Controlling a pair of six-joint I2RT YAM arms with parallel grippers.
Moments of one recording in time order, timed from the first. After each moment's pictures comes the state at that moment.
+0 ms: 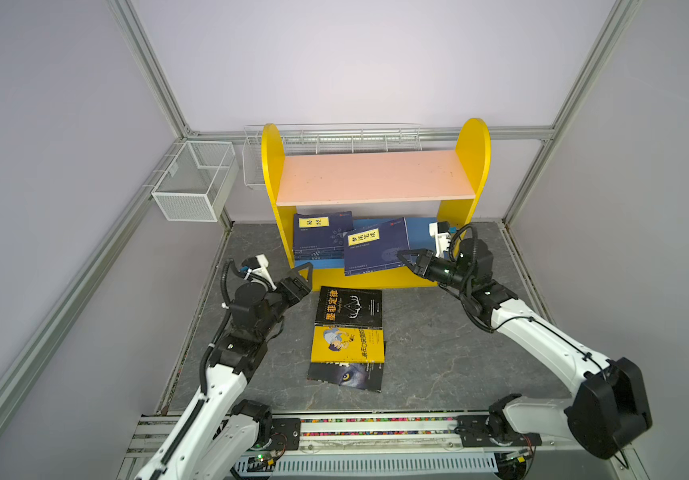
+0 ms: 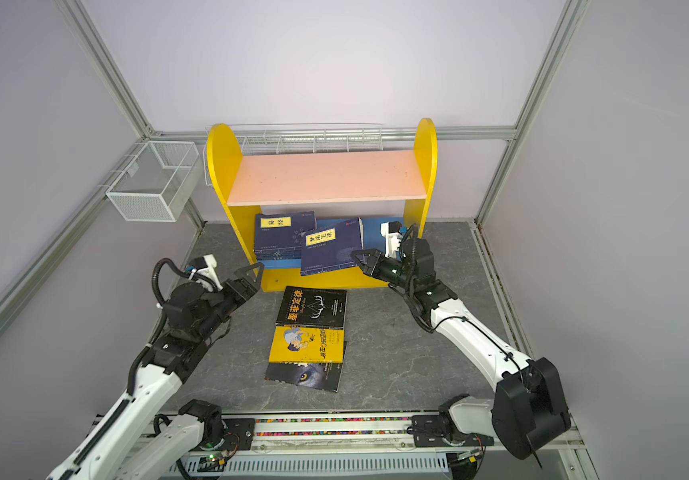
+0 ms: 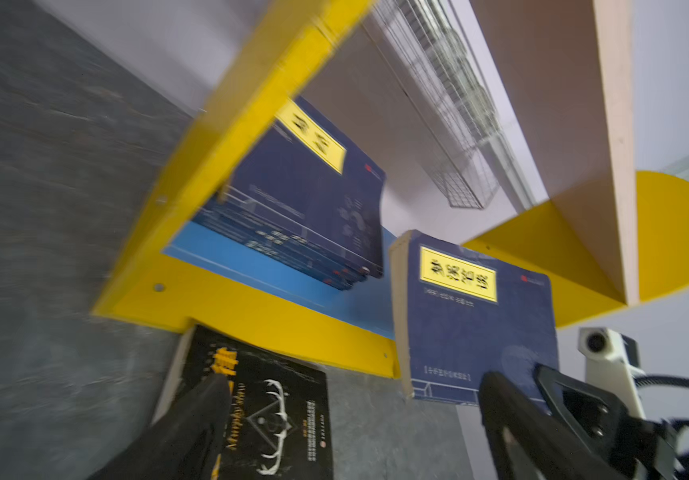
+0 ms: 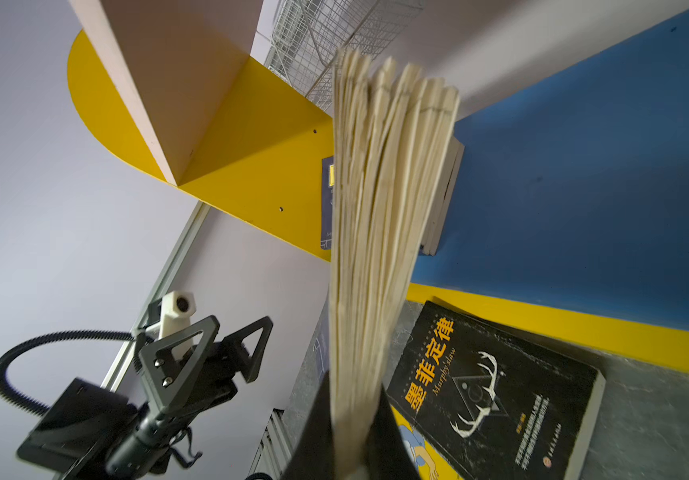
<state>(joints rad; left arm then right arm) -0.32 0.75 0.67 -0.14 0.00 -0.86 0.46 1.34 0.98 0.18 -0.49 0.86</state>
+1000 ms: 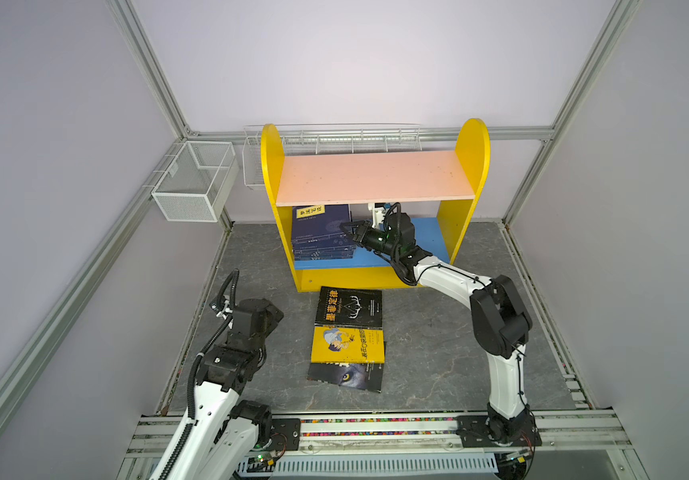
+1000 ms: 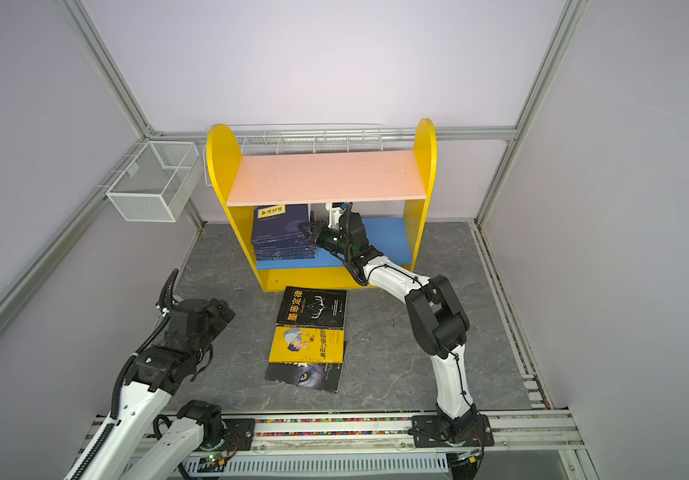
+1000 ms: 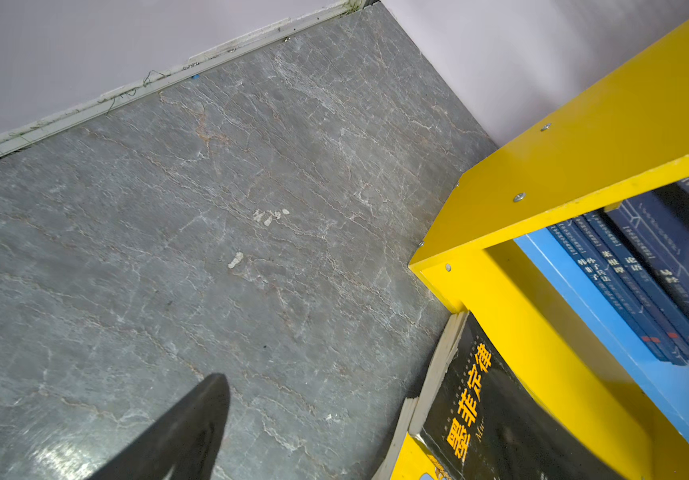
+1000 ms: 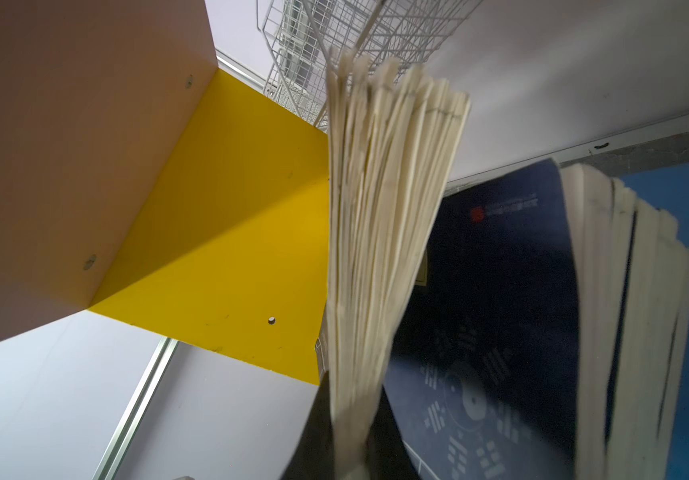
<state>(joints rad) -0.29 0.68 0.68 -0.72 -0.39 -0.94 0.61 2.05 1.59 0.40 -0.45 1.03</state>
